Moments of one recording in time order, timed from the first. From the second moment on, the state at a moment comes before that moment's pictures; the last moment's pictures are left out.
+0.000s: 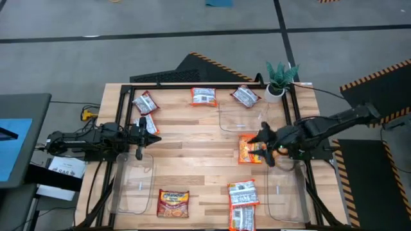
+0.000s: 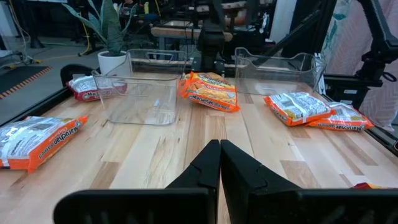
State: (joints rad) left arm 0.02 0.01 0.04 -0.06 -0.03 -0.06; right arm 0.31 0.83 0.64 -0.39 0.20 0.36
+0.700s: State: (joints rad) left arm 0.02 0.01 0.04 -0.06 -0.03 -0.06; right arm 0.42 1.43 0.73 -0.53 0.32 0.41
